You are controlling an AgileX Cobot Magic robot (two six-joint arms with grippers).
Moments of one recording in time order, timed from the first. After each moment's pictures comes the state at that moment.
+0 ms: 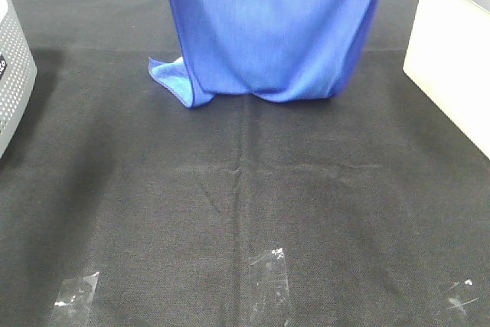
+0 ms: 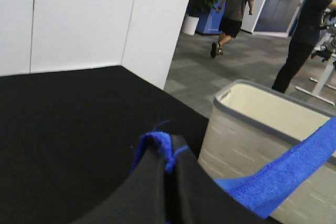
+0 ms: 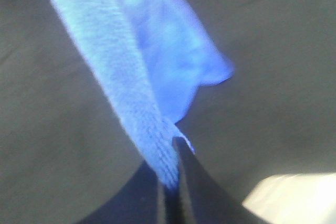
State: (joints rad) left arm -0.16 1.74 -1.34 1.25 -0.72 -1.40; right arm 0.01 1.78 -1.86 0.47 1.22 -1.12
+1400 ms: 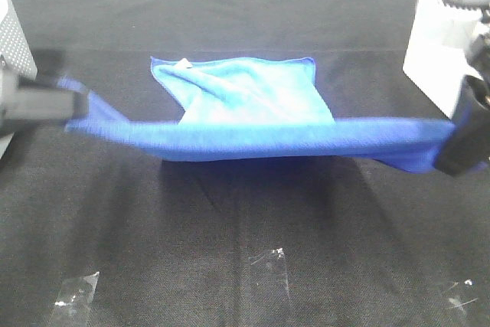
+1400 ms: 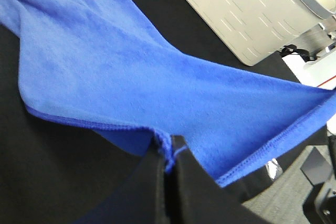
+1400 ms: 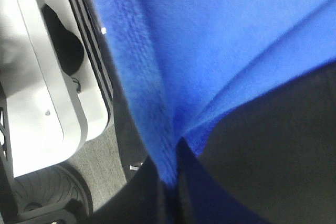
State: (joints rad) left arm -0.17 1.07 -0.51 1.74 -0.71 -2.03; right arm 0.26 1.29 -1.01 0.29 1.21 -0.99
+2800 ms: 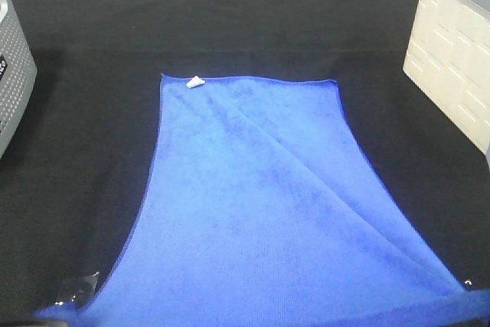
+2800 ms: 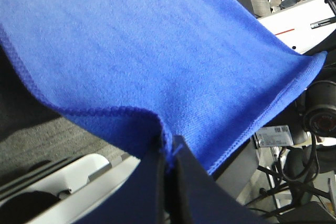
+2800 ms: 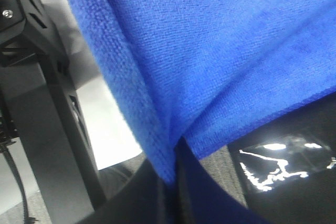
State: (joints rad) left arm -0.17 0.81 -0.07 1.74 -0.93 -2.26; right arm 0.27 0.97 -0.61 0.41 1.21 -0.96
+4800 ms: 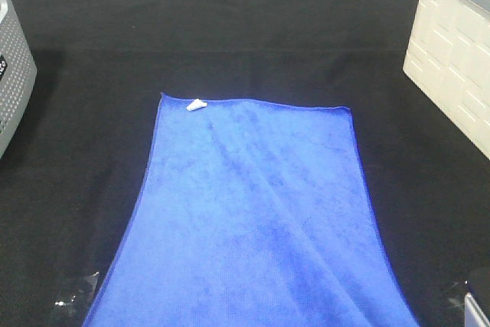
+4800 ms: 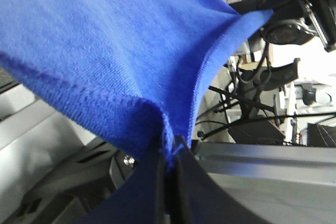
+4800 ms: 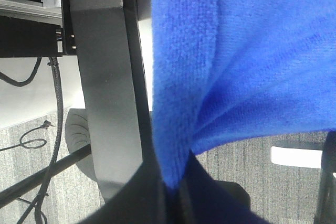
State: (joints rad) left arm -0.29 0.81 0.00 1.75 -1.13 -2.29; right arm 0.68 0.99 -0.48 0.39 1.21 -0.92
